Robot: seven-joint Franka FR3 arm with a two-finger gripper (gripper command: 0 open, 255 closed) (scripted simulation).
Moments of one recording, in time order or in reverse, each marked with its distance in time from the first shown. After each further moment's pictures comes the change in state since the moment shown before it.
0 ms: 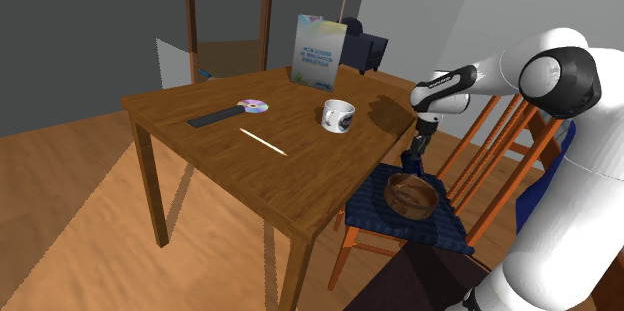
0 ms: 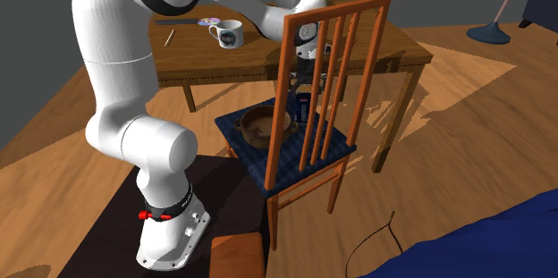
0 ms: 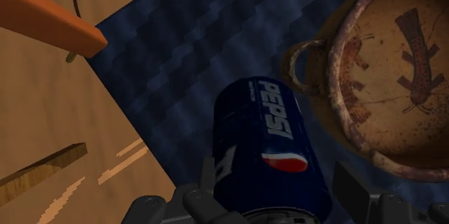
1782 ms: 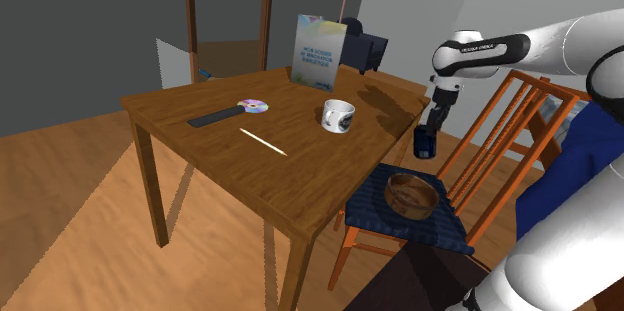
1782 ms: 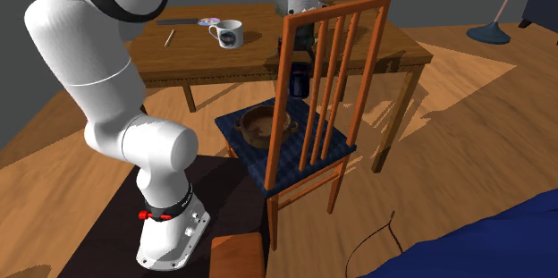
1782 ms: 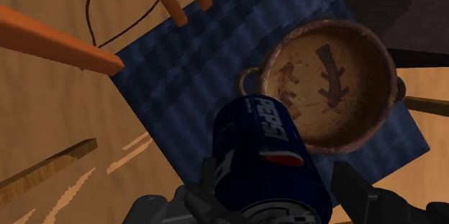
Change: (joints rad) arm 0.035 -0.266 0.015 0.070 -0.125 -0.313 0.092
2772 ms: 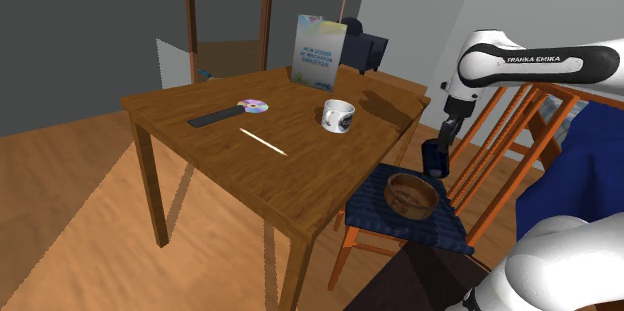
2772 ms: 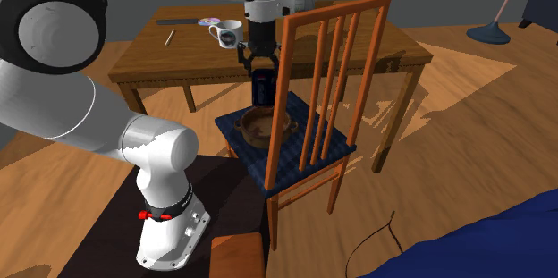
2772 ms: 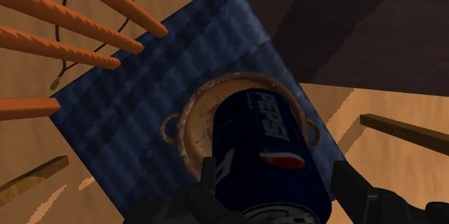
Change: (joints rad) arm 0.000 -0.423 0.134 -0.351 -0.108 -0.073 0.201
